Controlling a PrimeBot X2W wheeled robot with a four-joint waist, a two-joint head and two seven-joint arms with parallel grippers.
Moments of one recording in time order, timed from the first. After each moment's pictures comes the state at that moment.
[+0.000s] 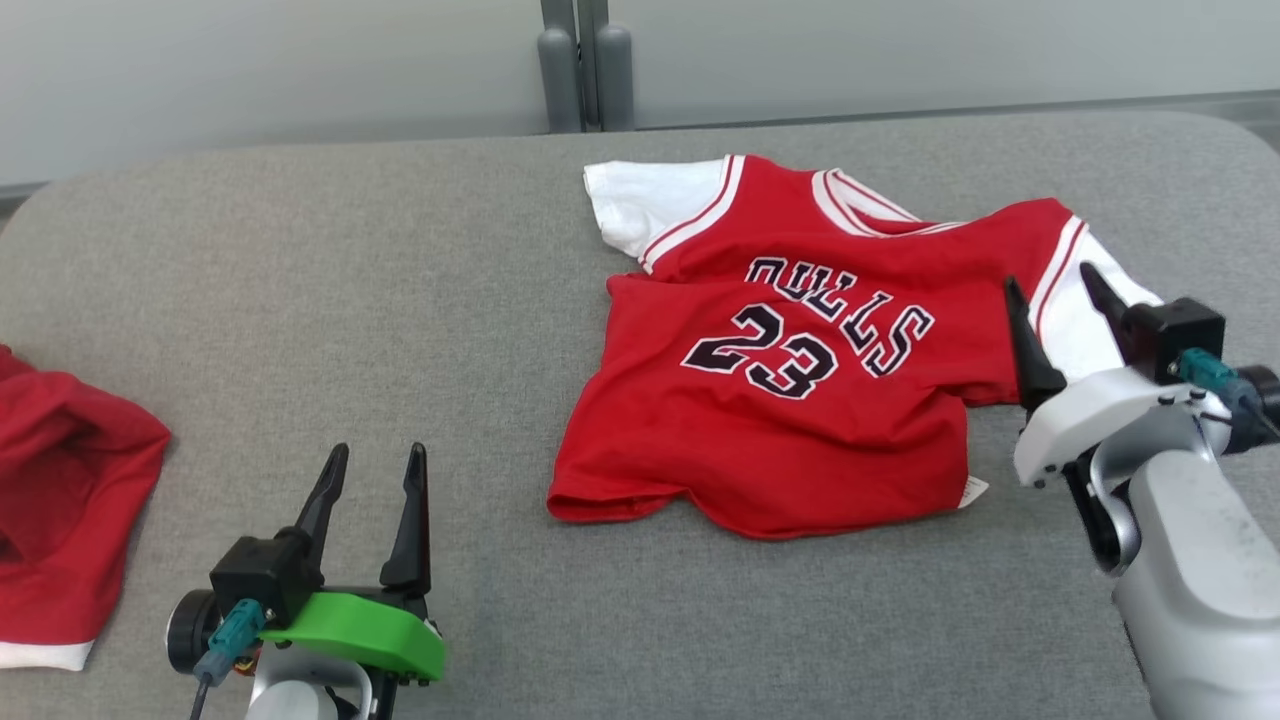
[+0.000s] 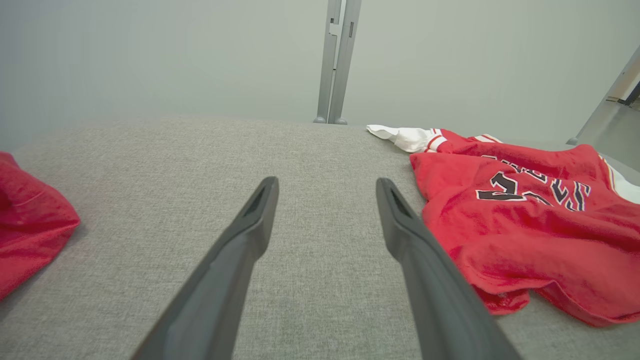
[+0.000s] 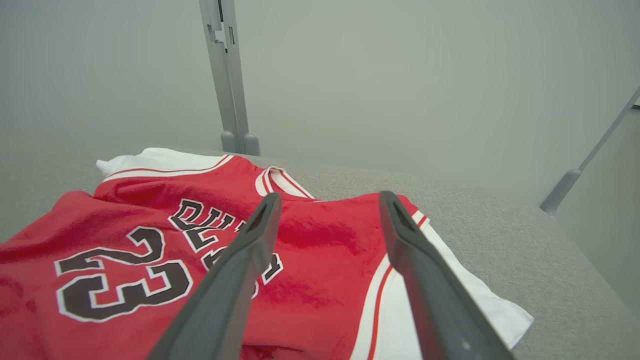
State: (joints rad) left arm -0.12 0.08 -0.12 0.31 -0.26 -0.12 -0.26; right arm -0.50 -0.24 0.06 0.61 0.15 0.13 -0.21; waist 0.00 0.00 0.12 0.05
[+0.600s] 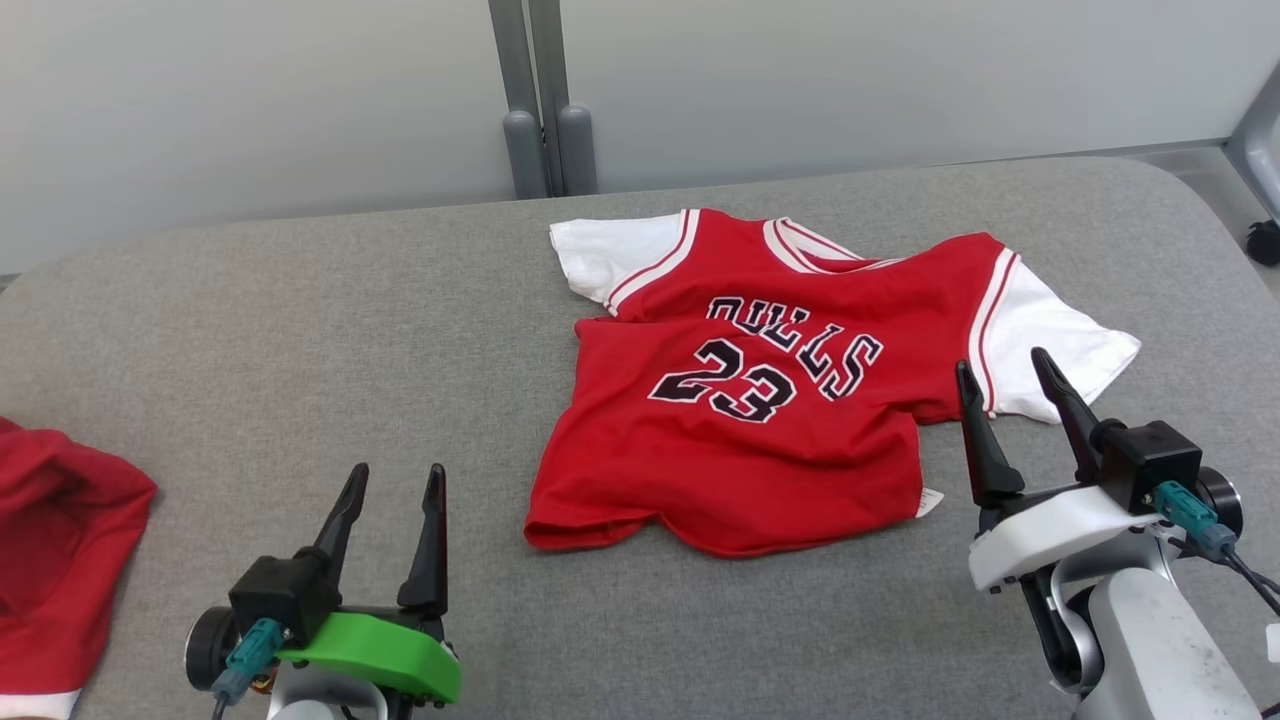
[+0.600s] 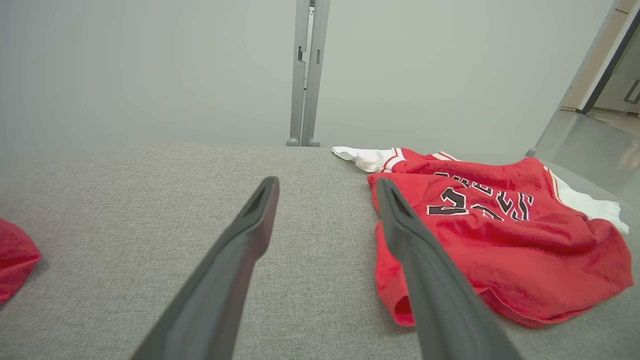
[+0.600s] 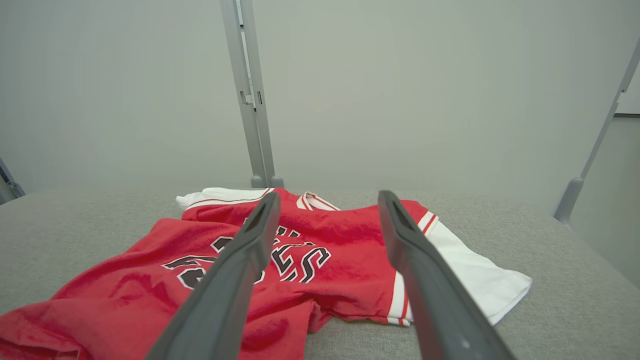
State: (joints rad) left arm -0.08 0.07 -0.14 0.29 -0.27 -0.12 -0.26; right arm -0.22 -0.13 0.05 0.31 0.16 0.13 -0.26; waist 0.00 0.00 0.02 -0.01
